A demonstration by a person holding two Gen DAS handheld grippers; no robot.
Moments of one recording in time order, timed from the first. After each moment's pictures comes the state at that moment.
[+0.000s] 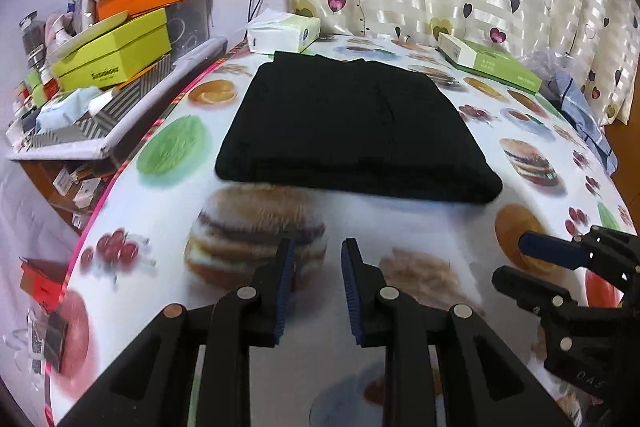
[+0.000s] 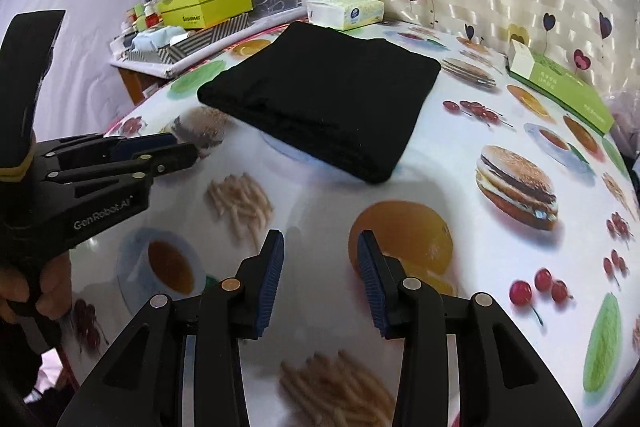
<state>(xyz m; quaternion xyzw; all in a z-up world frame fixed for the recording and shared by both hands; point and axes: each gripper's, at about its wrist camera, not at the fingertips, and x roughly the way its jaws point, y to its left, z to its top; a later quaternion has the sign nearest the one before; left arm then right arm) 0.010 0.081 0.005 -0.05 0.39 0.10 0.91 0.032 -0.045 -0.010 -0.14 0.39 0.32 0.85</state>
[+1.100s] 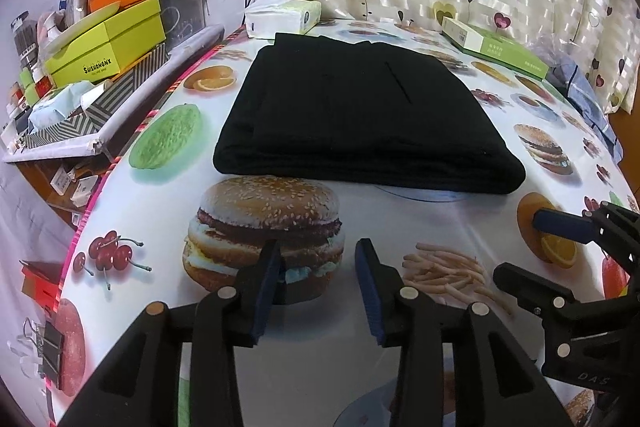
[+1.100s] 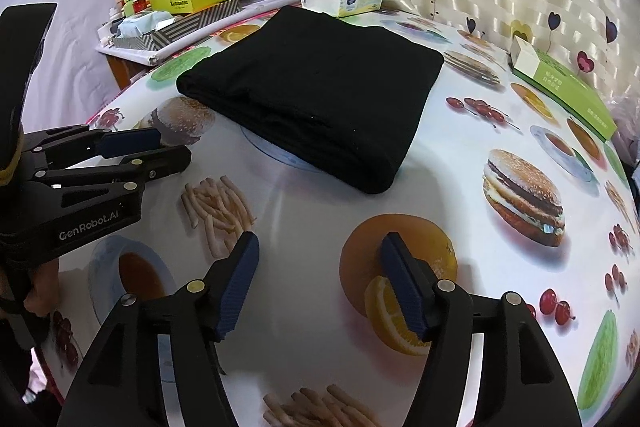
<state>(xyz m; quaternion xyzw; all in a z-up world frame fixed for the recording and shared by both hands) 0.026 0.089 -0.009 -0.04 0.41 0.09 0.90 0.053 -0.031 -0.022 -0.16 0.40 0.30 0.85</state>
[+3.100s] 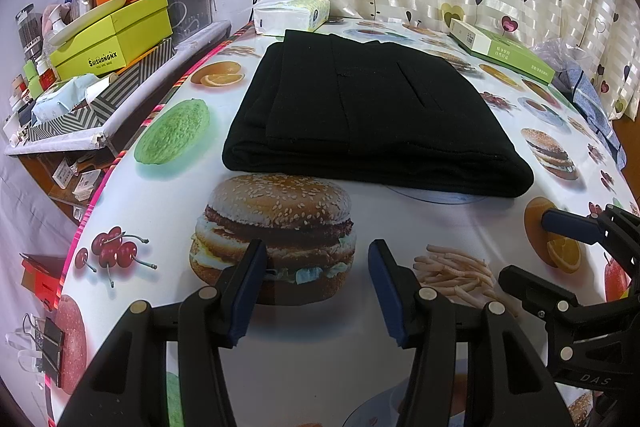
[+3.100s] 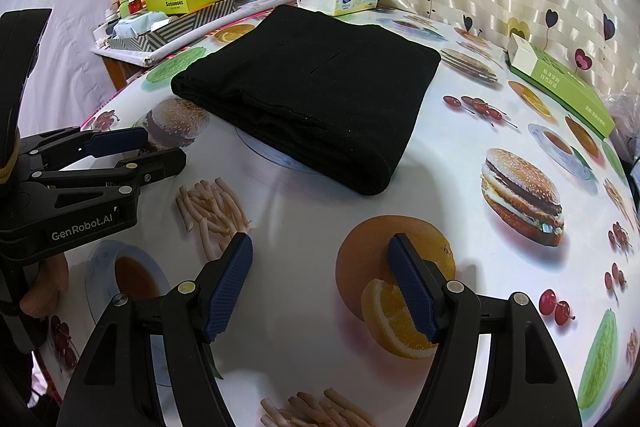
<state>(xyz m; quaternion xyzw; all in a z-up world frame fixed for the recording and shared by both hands) 0.027 0.096 -0.010 -0.05 0.42 0.10 0.90 0.055 -0.031 -0.024 -0.16 0.40 0.30 0.85</state>
